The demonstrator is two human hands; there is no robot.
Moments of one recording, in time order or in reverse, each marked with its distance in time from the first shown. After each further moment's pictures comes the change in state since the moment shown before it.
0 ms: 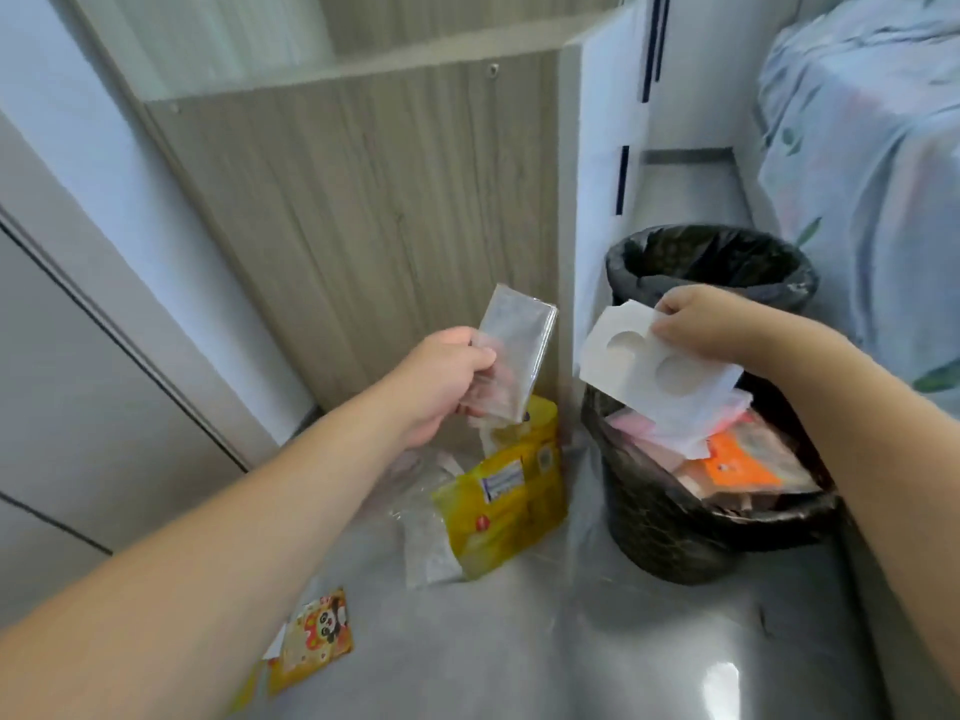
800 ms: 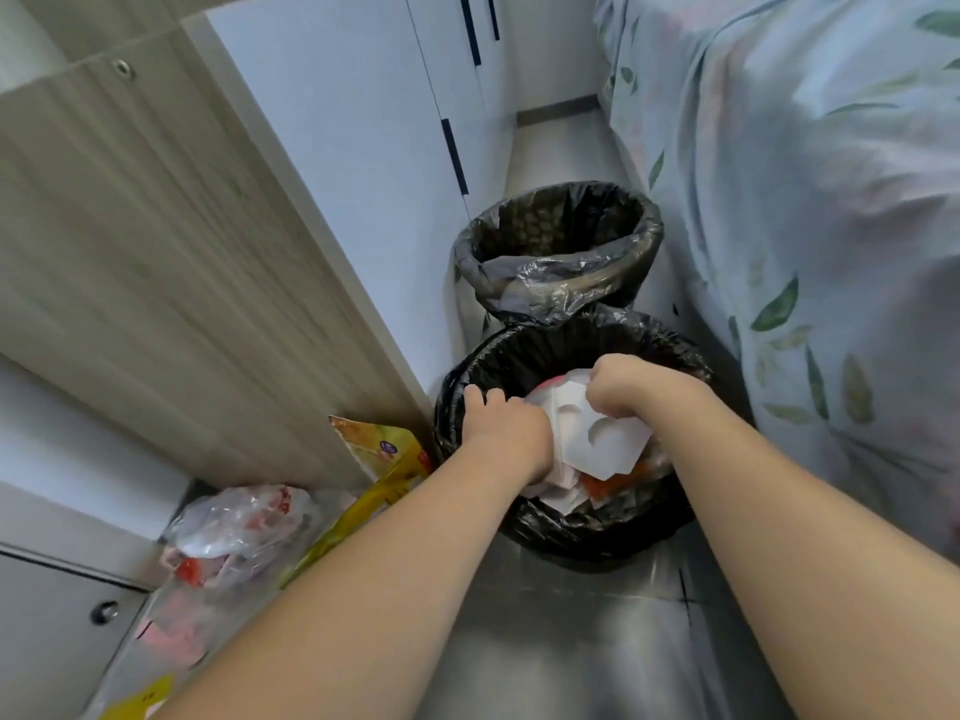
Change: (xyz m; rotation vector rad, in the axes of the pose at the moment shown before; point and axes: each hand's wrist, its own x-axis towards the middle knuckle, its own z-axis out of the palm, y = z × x) left_hand 0.091 -0.049 0.211 1.786 -0.334 0.210; right_hand 0.023 0.124 0.052 -0.005 -0.202 0.359
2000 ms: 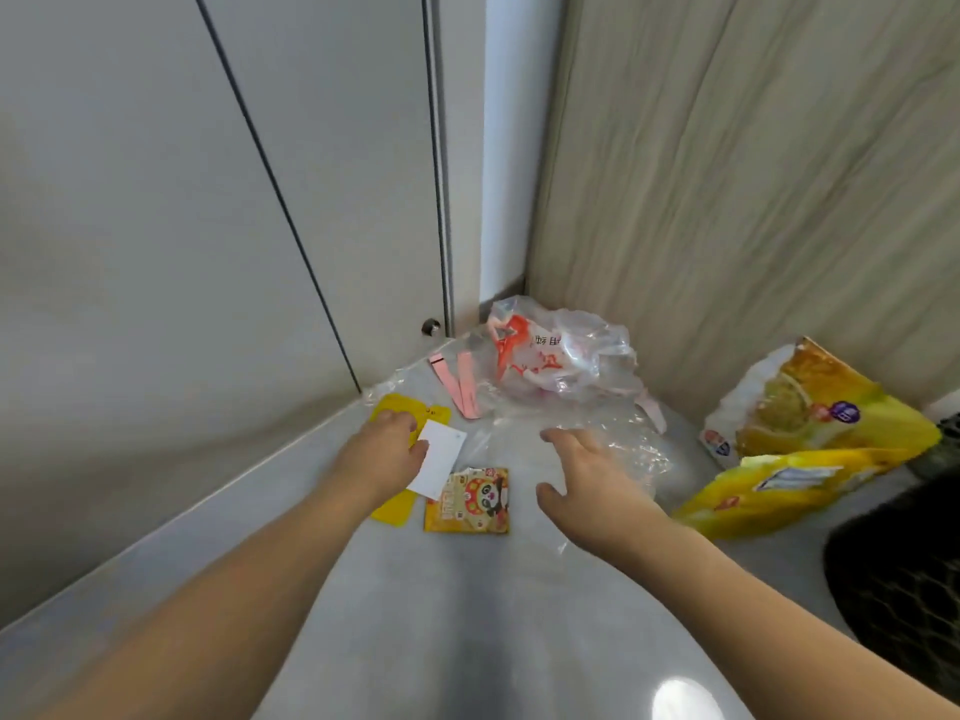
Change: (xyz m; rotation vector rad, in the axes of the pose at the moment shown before) left_hand -0.280 -0.300 0.426 -0.954 0.138 -0.828; right_hand -0.164 -0.273 0.323 -0.359 -0.283 -0.767
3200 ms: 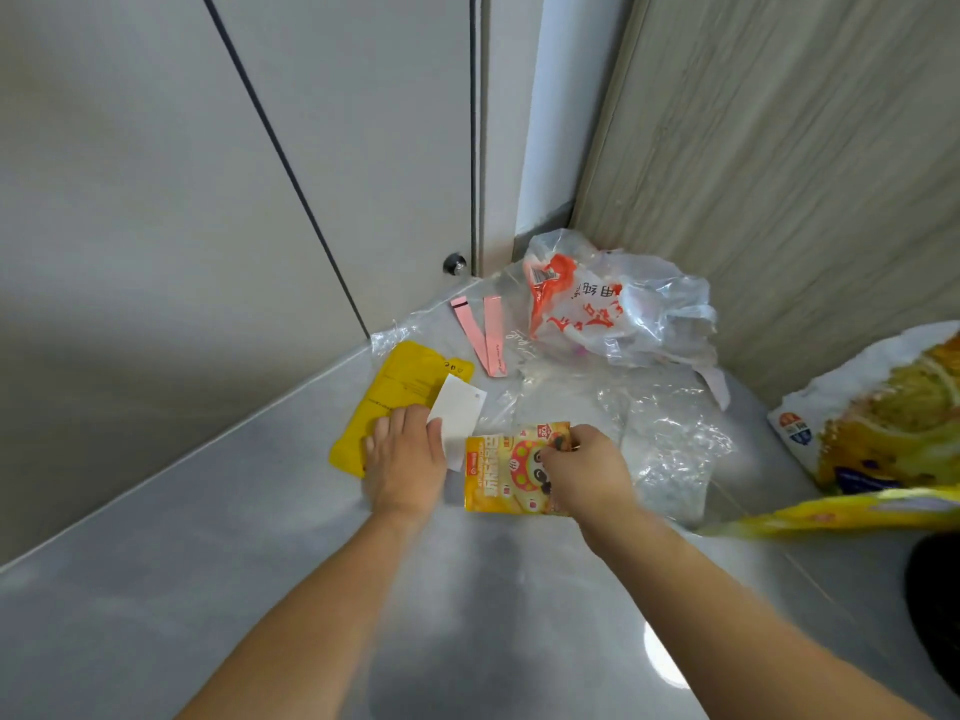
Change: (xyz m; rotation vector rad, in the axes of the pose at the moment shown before) left_hand -0.001 -0.003 0.100 -0.031 0.413 -0.219; right_hand 0.073 0.004 0.070 0.626 0.103 0.498
